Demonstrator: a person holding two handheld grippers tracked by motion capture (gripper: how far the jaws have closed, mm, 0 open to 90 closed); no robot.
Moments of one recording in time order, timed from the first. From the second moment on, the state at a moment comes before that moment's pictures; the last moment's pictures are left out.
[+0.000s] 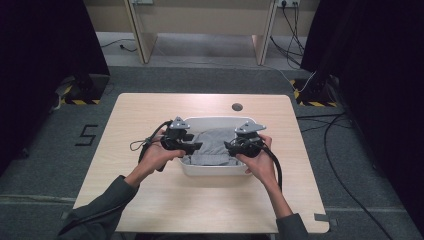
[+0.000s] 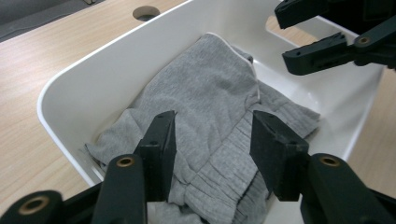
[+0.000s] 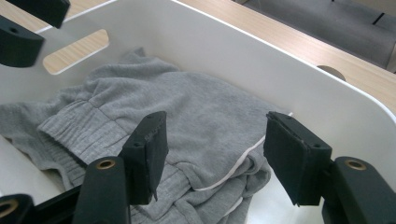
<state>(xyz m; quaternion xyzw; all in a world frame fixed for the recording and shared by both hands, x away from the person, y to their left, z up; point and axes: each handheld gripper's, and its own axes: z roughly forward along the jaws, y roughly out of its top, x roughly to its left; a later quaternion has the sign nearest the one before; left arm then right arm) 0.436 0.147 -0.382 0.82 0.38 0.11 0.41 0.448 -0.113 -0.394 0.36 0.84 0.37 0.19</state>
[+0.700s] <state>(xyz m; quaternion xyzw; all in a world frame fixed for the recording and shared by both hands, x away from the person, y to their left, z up) 0.372 0.161 -0.368 0.81 0.34 0.09 0.47 0.393 -0.127 -0.392 0.33 0.83 0.41 0.18</state>
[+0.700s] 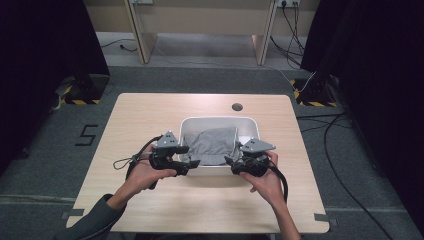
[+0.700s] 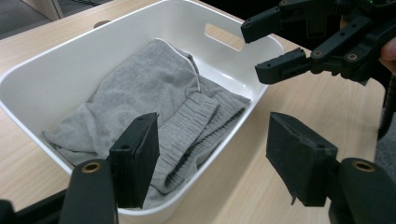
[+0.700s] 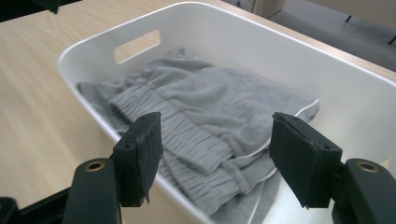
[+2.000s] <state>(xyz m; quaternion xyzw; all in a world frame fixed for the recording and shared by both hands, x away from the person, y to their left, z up) 0.307 0.165 -0.405 0.82 0.32 0.09 0.46 0.325 -0.136 -0.408 0.30 0.83 0.44 0.17</state>
